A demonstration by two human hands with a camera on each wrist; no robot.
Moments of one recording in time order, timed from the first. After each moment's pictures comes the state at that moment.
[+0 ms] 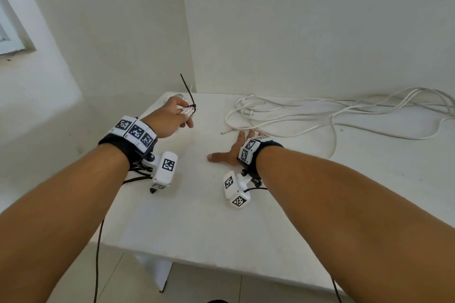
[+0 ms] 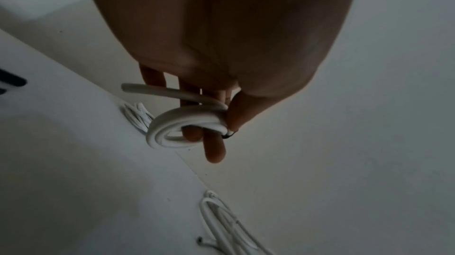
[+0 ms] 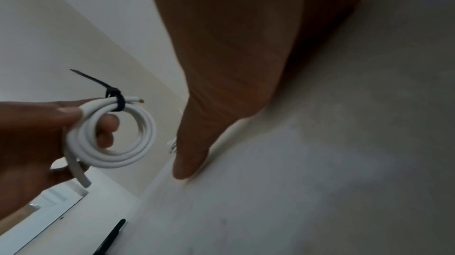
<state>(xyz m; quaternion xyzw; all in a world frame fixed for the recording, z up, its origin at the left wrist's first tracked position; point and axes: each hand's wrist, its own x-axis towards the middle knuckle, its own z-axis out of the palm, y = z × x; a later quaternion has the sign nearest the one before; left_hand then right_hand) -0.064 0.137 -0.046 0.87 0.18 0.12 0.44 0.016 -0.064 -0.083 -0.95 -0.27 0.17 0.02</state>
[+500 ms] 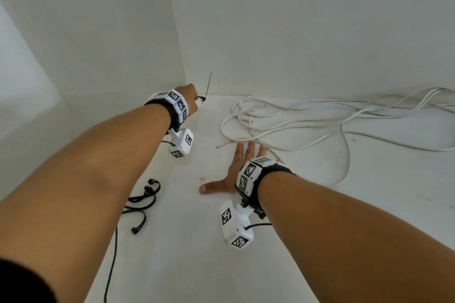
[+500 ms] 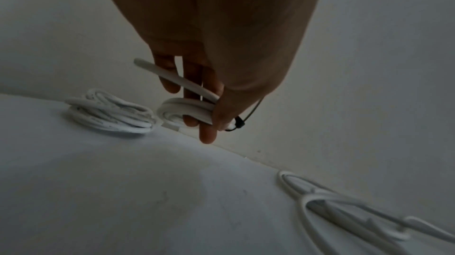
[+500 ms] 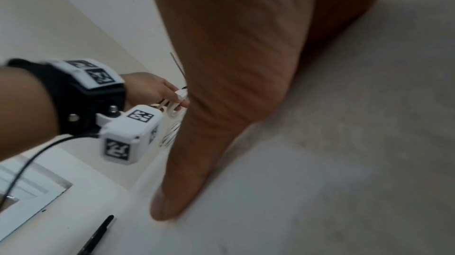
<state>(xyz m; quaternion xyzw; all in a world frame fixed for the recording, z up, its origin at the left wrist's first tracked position) 0.093 0.190 -0.041 0.97 0.24 0.06 0.09 0.051 -0.039 -0.119 -0.94 -0.26 0.23 0.03</state>
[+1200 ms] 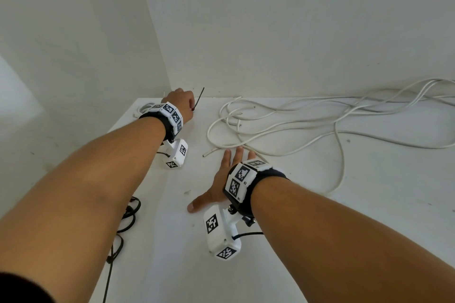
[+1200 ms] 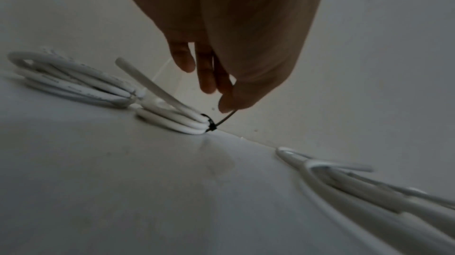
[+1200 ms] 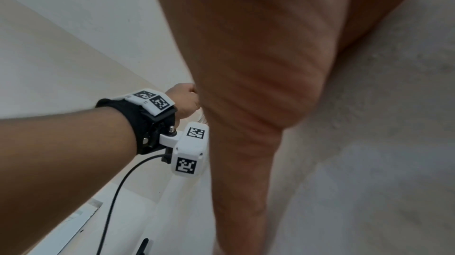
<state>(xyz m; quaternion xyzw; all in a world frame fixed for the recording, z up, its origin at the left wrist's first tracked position) 0.131 0.186 -0.066 0.98 0.19 0.08 0.05 0.062 -0.041 -0.106 -0.92 -0.27 0.29 0.02</state>
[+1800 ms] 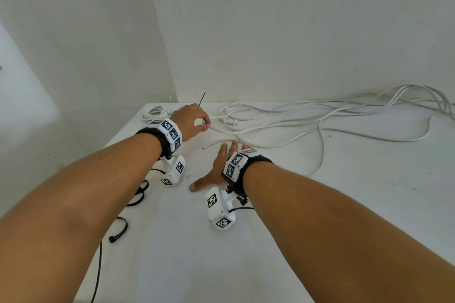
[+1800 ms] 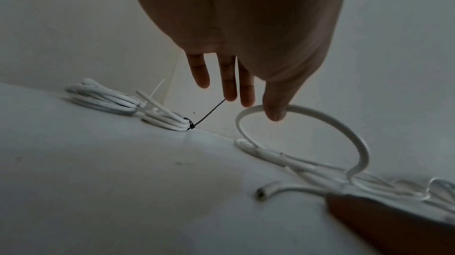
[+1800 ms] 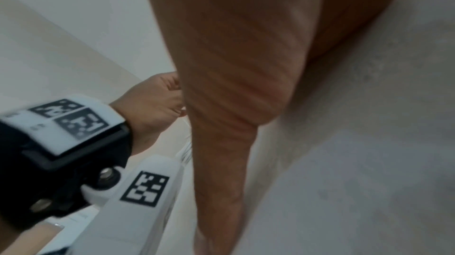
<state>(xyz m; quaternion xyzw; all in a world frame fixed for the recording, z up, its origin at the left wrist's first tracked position) 0.060 0.128 -0.065 0.99 0.05 0.12 0.10 0.042 -0.065 -0.084 -0.92 -0.32 0.21 0.01</state>
